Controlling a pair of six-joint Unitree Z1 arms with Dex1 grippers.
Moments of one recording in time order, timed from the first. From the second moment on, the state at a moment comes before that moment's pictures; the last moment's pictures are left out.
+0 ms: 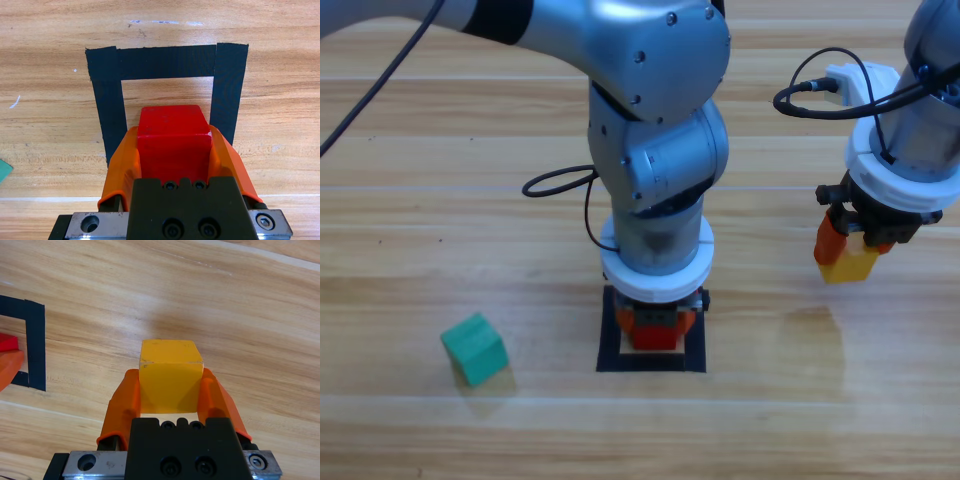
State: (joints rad) arm 0 -0.93 2.30 -1.79 0.96 0.12 -0.99; arm 1 0.69 2.03 -1.44 0.81 -0.02 0.47
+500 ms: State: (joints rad) arm 0 -0.93 2.30 -1.79 0.96 0.13 -1.00; arm 1 0.69 2.03 -1.44 0.81 -0.02 0.47
